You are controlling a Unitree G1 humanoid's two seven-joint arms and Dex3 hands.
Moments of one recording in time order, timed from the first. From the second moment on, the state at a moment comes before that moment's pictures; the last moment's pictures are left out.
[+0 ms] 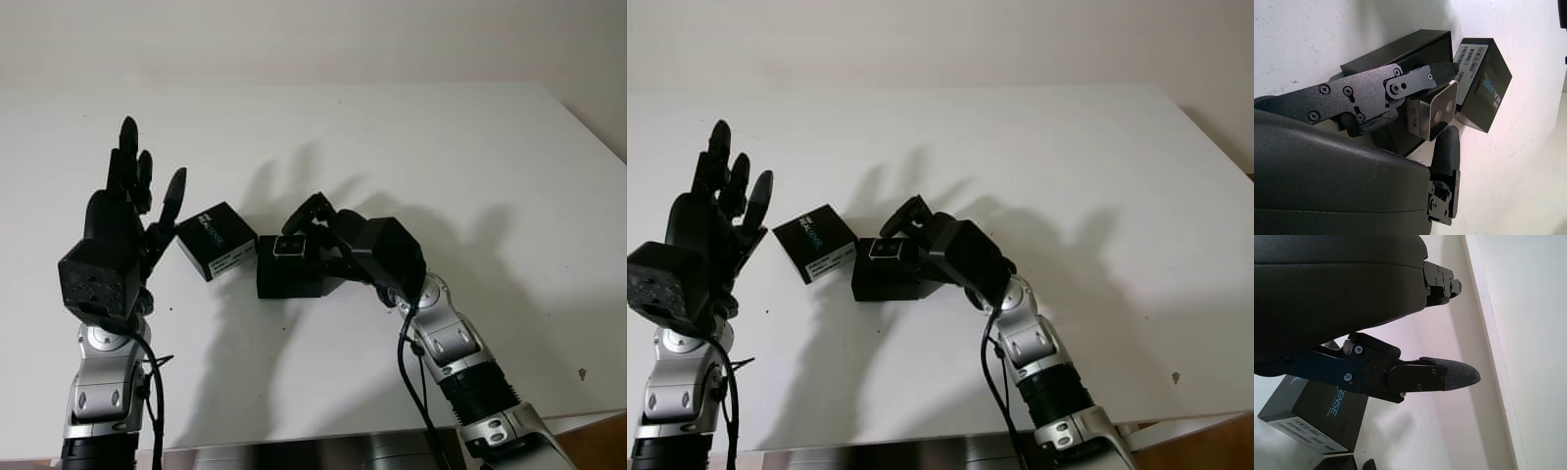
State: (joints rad) left arm -0.19 0.19 0.20 -0.10 0.07 0.05 0.08; right arm -0.47 -0.15 0.23 0.33 -0.16 0.11 0.32
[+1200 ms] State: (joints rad) left arm -0.18 0.20 0.20 -0.14 0.07 0.08 0.07; right arm -0.42 -0.34 0.25 0.24 -0.26 -0.04 0.42
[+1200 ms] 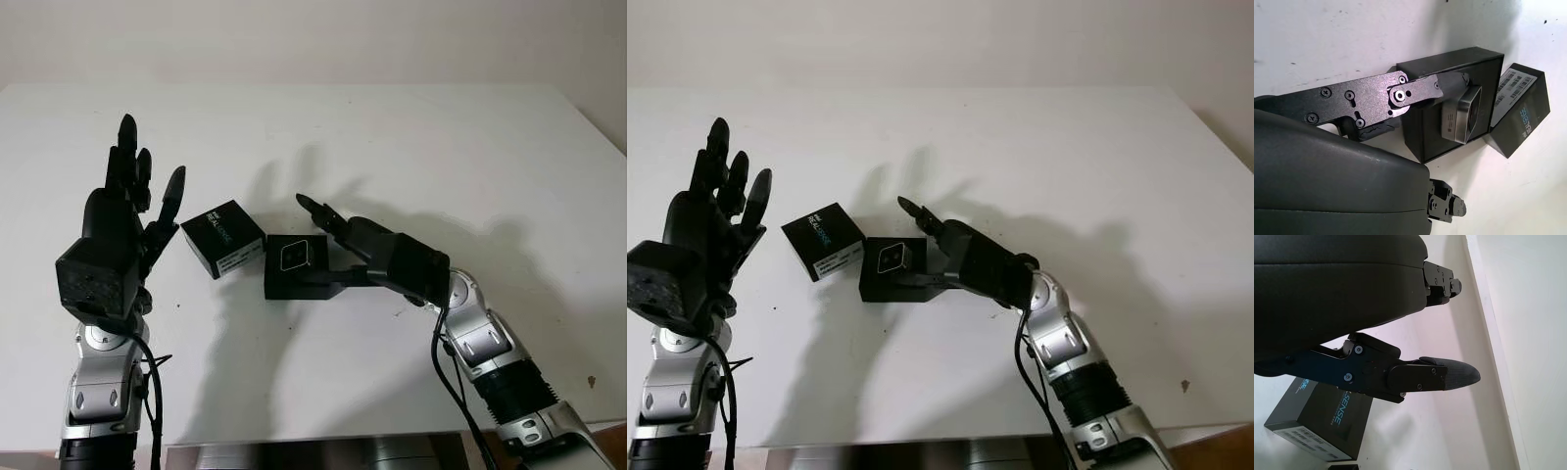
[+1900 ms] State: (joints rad) left arm -0.18 0.20 0.20 -0.15 0.06 0.09 0.06; right arm -0.40 -0.53 0.33 0.24 -0.67 -0.62 0.16
